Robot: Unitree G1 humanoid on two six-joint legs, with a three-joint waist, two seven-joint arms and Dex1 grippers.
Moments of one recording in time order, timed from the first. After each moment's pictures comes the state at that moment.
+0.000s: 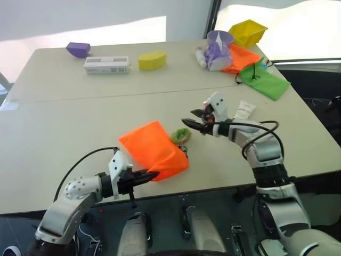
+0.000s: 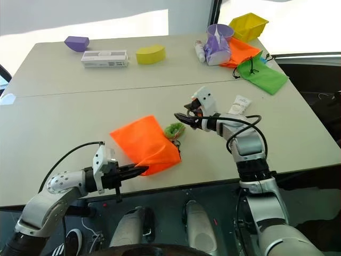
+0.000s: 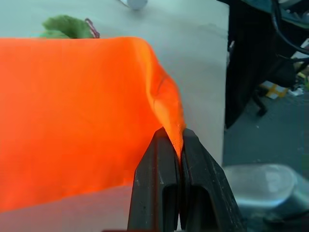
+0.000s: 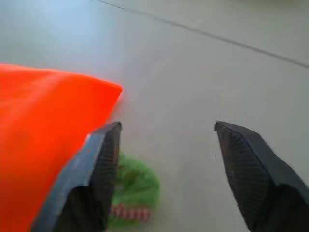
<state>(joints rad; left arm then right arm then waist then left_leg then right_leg) 0.11 0.61 -0.07 -0.43 -0.50 0.39 -0.91 -0.57 -0.40 0.05 0.03 0.24 0.66 0.76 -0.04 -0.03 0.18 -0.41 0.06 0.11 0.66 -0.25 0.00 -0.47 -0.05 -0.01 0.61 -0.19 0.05</state>
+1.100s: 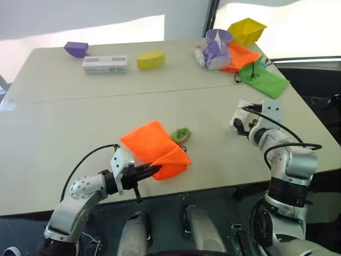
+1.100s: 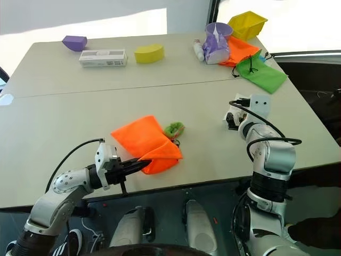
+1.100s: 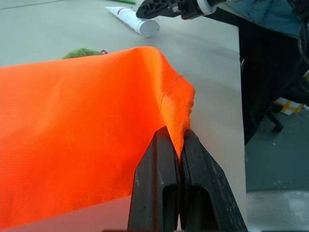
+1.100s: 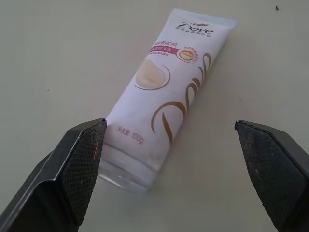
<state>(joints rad) 0.07 0.53 -0.09 -0.39 -0.46 0.30 -0.87 -0.53 -0.21 -0.38 -0.19 0.17 1.16 0.02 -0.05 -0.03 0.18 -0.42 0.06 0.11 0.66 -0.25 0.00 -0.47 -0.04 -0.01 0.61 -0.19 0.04</state>
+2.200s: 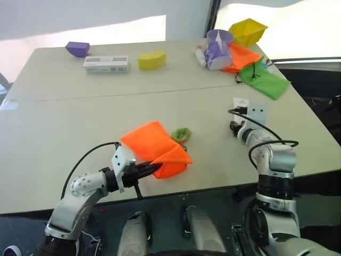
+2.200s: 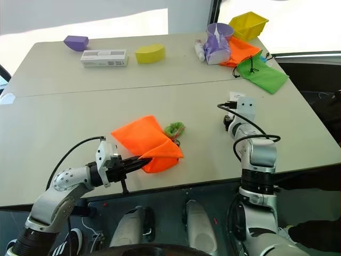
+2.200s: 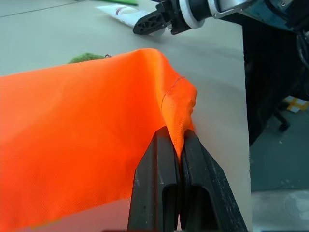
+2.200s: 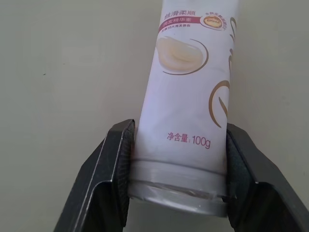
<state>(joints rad) 0.05 0.53 -0.09 -0.39 -0.45 0.30 -0.86 -0.46 -0.35 -0.21 -0.09 0.19 0.90 0.21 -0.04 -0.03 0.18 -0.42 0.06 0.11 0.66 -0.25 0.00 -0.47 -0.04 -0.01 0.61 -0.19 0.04</state>
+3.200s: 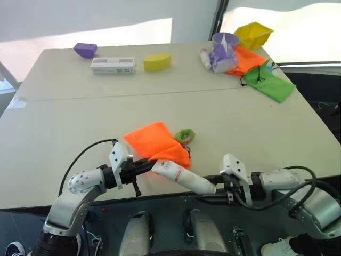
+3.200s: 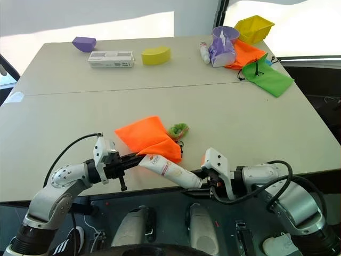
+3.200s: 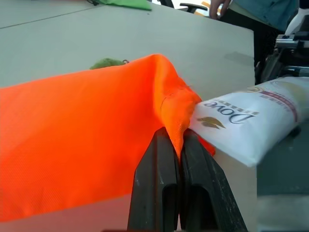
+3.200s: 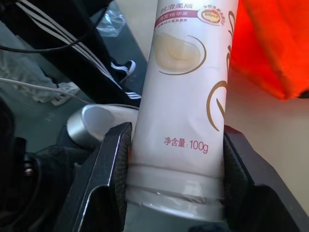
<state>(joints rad) 0.03 0.53 -0.06 -0.39 -0.47 0.34 -0.86 -0.03 -0.78 0.09 -0.59 0.56 0.77 0.95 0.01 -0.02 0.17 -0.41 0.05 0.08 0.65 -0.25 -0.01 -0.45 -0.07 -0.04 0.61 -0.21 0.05</state>
